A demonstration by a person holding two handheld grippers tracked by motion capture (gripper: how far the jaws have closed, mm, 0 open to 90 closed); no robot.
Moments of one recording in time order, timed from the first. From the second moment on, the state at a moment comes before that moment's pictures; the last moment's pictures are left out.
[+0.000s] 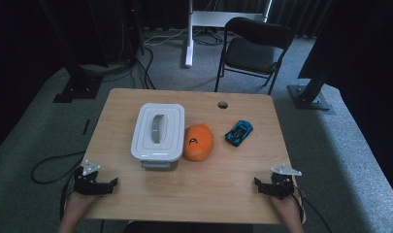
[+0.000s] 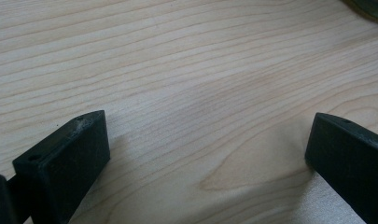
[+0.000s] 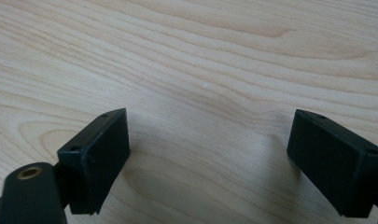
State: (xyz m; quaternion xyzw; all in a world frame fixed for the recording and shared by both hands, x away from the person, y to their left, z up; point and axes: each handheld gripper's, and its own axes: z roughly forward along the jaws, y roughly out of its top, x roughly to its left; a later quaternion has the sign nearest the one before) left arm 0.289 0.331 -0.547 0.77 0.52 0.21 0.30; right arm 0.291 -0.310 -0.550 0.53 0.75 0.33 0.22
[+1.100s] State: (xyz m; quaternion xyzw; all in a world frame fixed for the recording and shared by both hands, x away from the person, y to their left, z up) left arm 0.289 0.331 -0.547 0.77 0.52 0.21 0.30; right arm 0.314 -0.288 -0.525 0.52 0.76 0.34 0.21
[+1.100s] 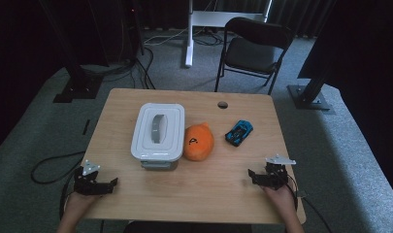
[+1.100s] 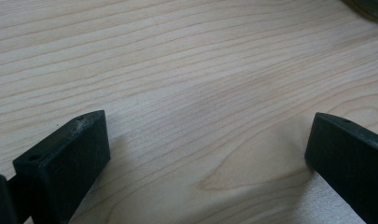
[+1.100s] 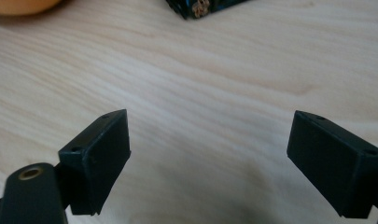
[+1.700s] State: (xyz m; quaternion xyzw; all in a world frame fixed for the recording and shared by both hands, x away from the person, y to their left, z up) left arm 0.289 0.331 -0.547 0.77 0.52 0.21 0.30; right arm 0.345 -0.258 -0.508 0.50 0.75 0.37 0.21
